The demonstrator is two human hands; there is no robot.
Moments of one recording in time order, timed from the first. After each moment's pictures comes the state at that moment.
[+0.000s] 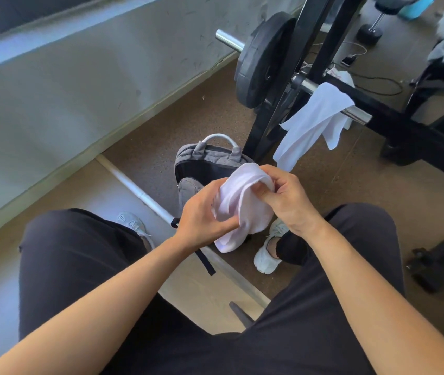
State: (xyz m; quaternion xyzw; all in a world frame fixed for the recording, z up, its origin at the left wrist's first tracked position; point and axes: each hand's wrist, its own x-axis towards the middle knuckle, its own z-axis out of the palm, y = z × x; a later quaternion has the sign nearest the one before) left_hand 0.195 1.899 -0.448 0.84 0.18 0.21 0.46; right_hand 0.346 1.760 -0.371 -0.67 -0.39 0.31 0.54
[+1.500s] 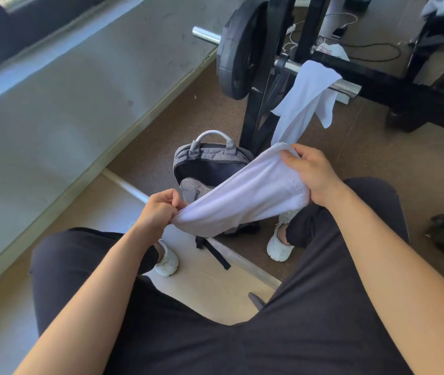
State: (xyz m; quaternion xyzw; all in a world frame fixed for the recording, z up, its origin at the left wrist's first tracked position) left_hand 0.168 1.969 -0.449 0.61 0.42 0.04 0.68; right_hand 0.401 1.731 -0.382 -0.73 -0.16 0.32 0.58
